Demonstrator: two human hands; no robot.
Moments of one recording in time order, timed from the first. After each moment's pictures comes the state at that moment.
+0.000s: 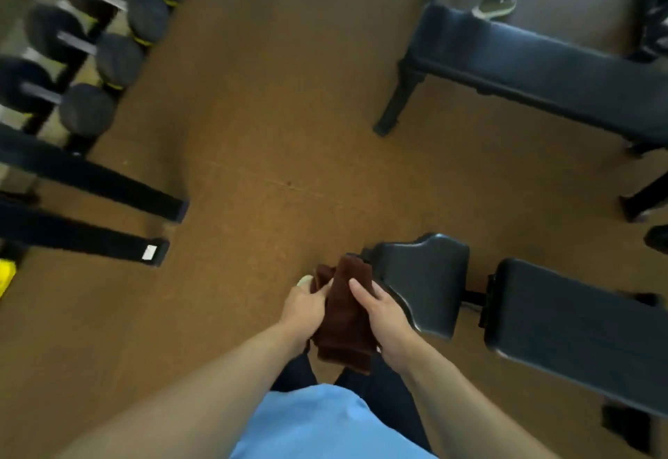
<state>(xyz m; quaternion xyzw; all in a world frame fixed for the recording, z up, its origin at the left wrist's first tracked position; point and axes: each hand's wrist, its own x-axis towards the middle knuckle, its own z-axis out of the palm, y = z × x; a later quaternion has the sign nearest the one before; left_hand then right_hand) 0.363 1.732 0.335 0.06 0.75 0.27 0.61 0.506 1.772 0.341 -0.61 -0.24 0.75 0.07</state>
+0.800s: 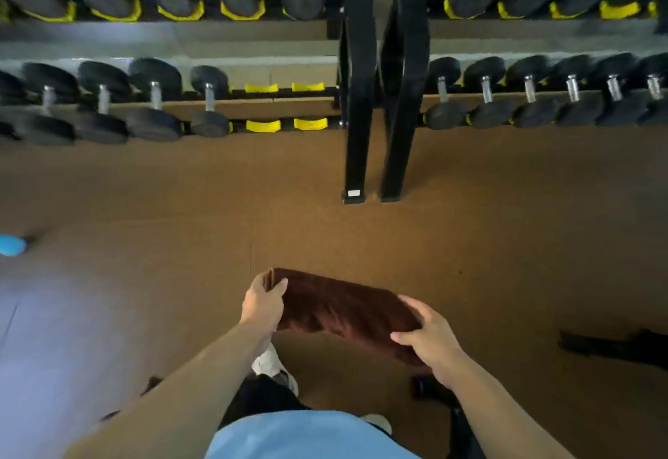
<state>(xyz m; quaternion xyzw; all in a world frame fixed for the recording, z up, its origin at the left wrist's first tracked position) 0.290 1.360 0.399 -0.39 0.69 0.57 0.20 0.340 1.647 0.401 -0.28 -0.75 0.52 -0.29</state>
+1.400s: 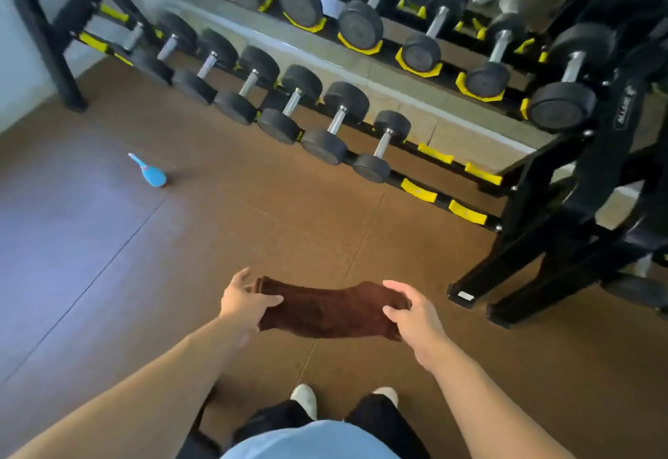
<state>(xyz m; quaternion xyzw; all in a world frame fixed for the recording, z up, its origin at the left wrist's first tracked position) 0.162 0.986 0.397 -0.57 0.57 0.58 0.08 0.045 1.259 0.412 -0.09 -0.82 0.44 -0.36</state>
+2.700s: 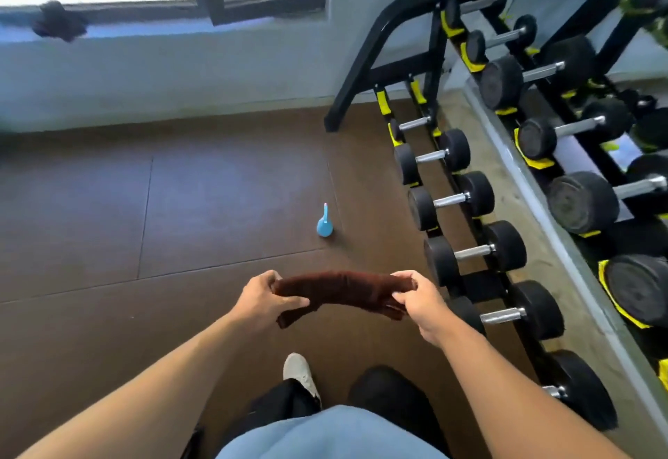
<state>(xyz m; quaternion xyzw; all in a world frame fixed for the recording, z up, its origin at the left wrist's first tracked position) 0.091 0.521 0.429 -0.69 0.51 0.50 -0.10 -0.197 0.564 0.415 0.28 -0.77 0.23 -0.52</state>
